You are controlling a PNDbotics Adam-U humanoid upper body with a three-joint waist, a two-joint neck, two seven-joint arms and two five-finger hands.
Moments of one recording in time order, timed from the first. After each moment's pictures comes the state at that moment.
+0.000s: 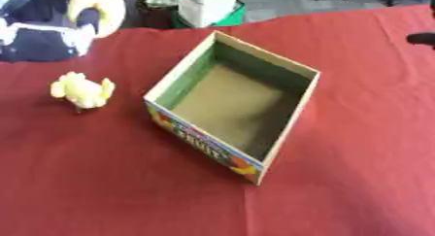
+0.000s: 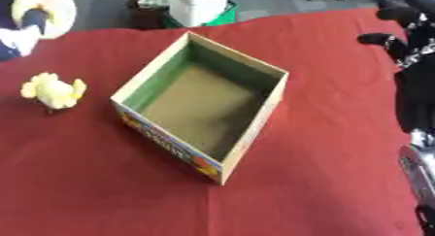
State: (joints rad) left arm -0.90 0.69 -0.33 -1.91 -0.66 0.50 -0.43; right arm -0.23 -0.50 -0.07 -1.98 -0.29 -0.41 -0.10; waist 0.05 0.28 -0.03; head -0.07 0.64
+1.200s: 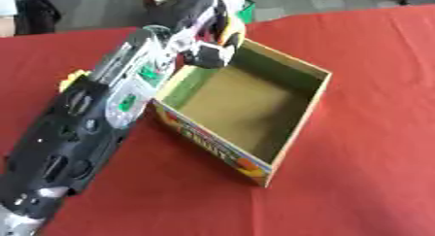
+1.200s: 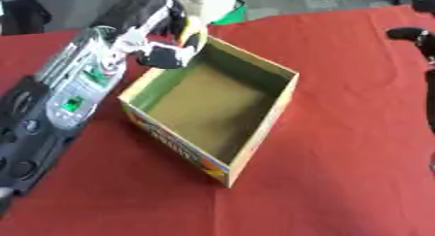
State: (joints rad) left arm -1.07 0.20 -0.43 -1.33 -0.95 0.27 -0.29; right arm -0.29 -0.50 -0.05 -1.98 -0.33 -0.39 -0.07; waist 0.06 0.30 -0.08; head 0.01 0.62
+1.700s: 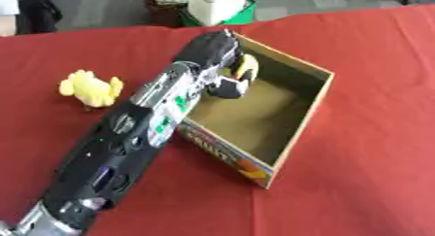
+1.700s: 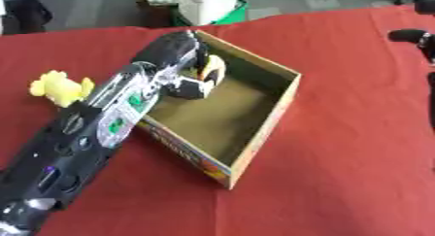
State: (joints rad) left arm -1.05 0.14 -0.44 -1.21 -0.98 0.22 -0.31; right arm -0.29 -0.50 -0.05 -1.98 -0.34 -0.39 -0.06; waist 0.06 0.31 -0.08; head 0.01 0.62
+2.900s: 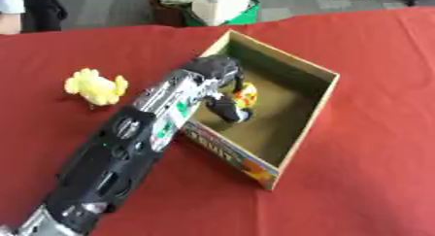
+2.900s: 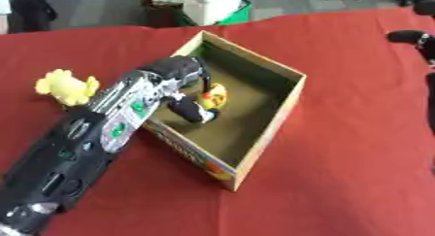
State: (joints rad) left arm -1.03 0.14 -0.45 -1.24 -1.02 0.22 -0.59; right arm -0.29 -0.49 -0.05 -1.98 -0.34 -0.38 -0.06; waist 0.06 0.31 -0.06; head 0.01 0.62
